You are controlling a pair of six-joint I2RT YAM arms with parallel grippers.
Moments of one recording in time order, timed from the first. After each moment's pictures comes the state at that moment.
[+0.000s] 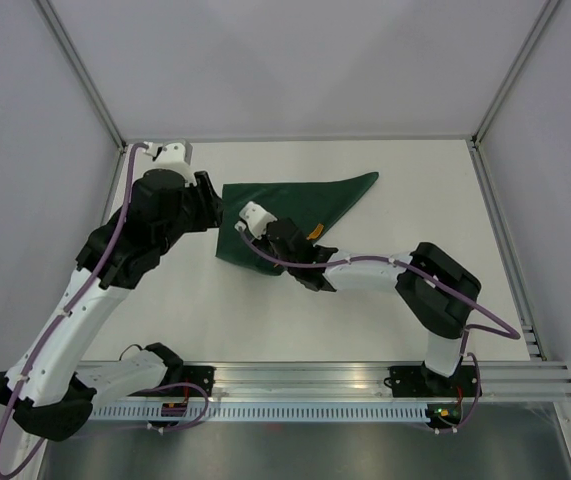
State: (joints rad) left arm -0.60 1.03 1.41 -0.85 -0.32 -0.45; right arm 0.99 1.84 1.11 0.36 0.43 -0.33
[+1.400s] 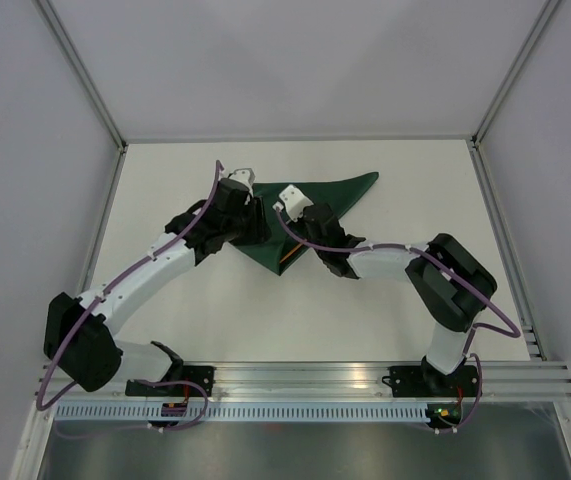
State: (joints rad) left arm -0.60 1.34 1.12 -0.52 -0.07 -0.52; right arm 0.76 1.80 0.97 0.46 0.39 -0.38
